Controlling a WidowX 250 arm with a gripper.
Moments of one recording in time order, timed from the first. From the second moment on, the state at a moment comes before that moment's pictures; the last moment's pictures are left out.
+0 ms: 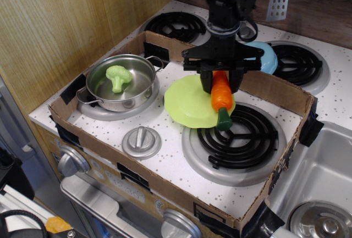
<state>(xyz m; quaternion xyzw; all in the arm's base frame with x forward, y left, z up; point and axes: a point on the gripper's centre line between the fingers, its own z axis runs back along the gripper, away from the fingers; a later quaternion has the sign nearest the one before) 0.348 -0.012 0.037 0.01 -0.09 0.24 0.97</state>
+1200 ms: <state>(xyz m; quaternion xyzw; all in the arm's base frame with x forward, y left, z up) 0.265 -0.011 0.083 0.01 0.01 0.61 0.79</state>
